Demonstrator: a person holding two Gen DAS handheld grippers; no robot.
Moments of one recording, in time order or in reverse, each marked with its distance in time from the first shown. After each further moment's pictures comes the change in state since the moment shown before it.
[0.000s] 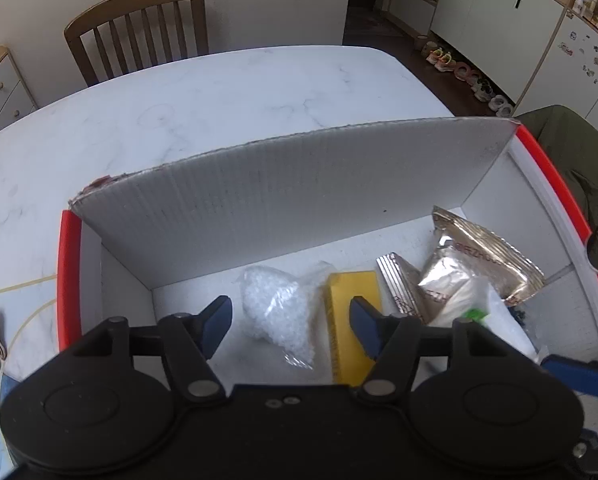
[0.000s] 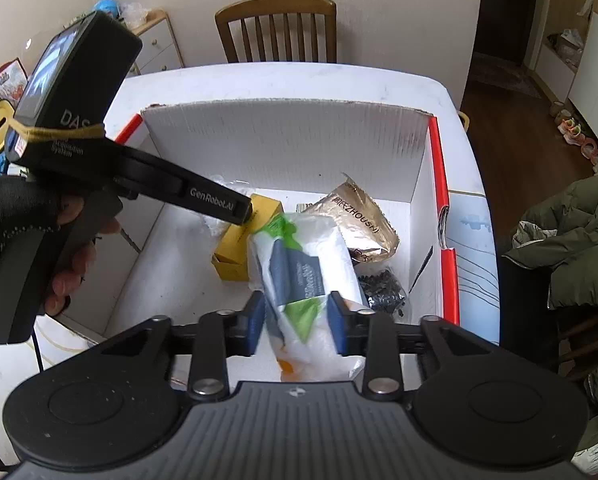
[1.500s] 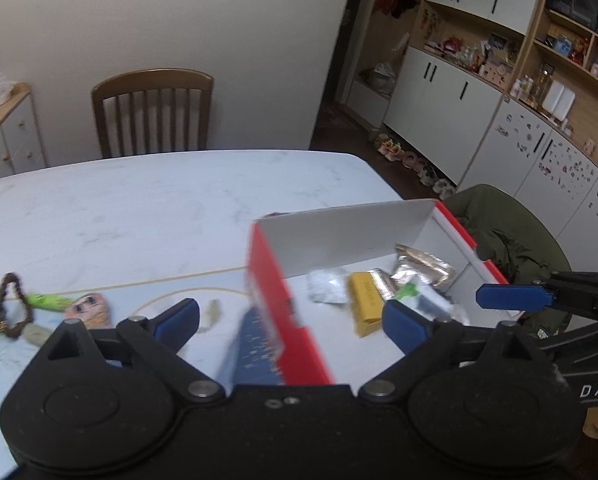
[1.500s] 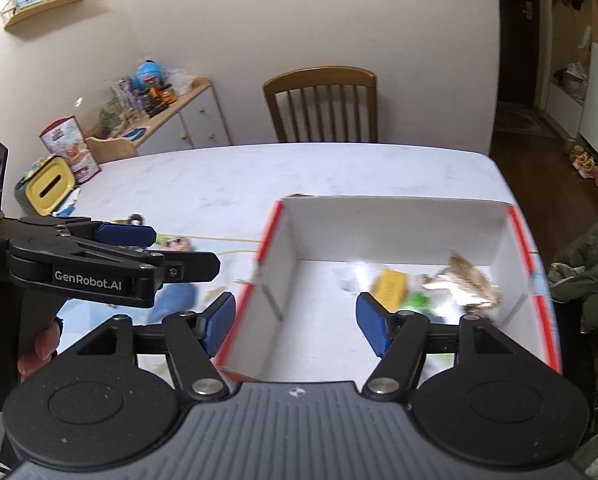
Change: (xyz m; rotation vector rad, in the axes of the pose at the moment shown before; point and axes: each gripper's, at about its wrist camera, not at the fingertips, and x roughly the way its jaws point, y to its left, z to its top) left arm -0.159 0.117 -0.077 -0.022 -0.295 -0.165; right arm -0.075 0.127 0.017 0.032 -0.195 0.080
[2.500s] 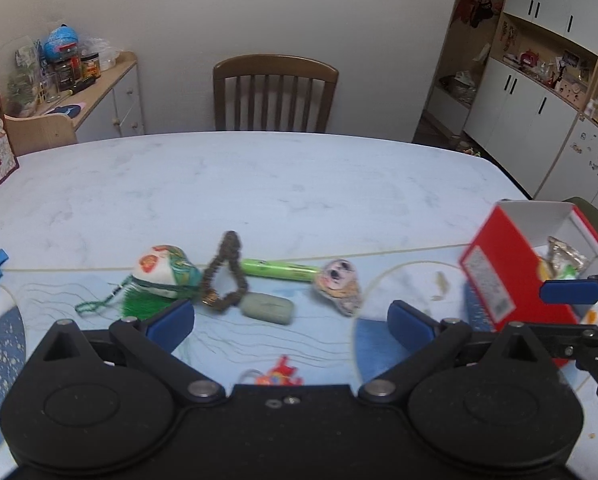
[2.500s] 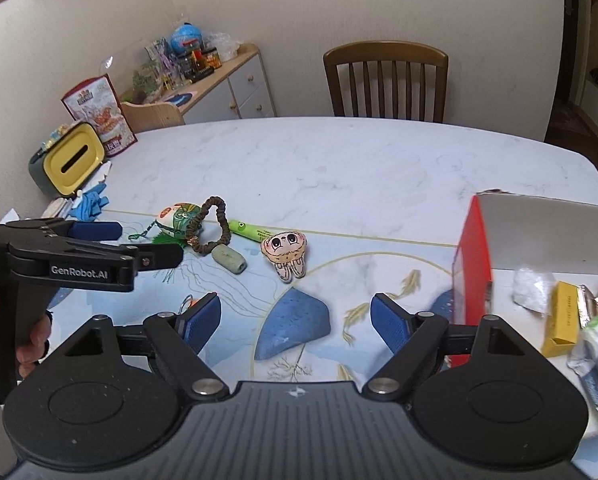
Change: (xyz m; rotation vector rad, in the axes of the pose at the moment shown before) left arm -0.030 0.215 -0.036 -0.079 0.007 0.175; right arm 0.117 0.160 0.015 -0.035 0.074 0.029
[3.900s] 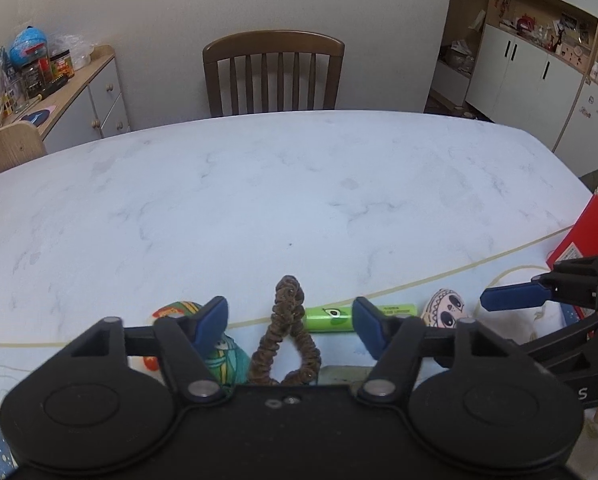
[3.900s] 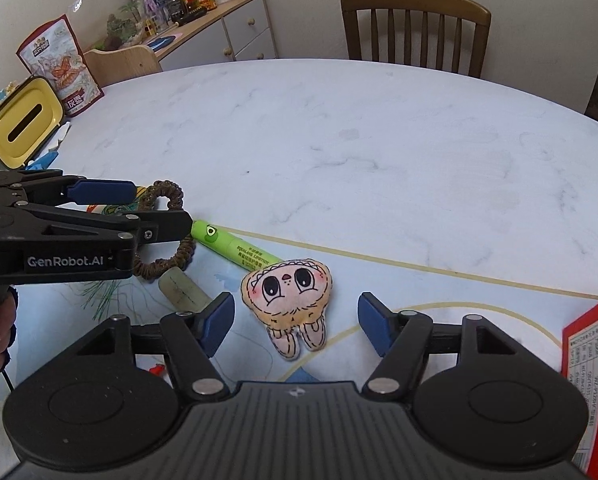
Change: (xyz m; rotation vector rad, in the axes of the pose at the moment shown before) left arm 0.112 0.046 0.029 0.107 0.050 0.006; right arm 0.174 0.014 0.036 -0.036 0.135 0.000
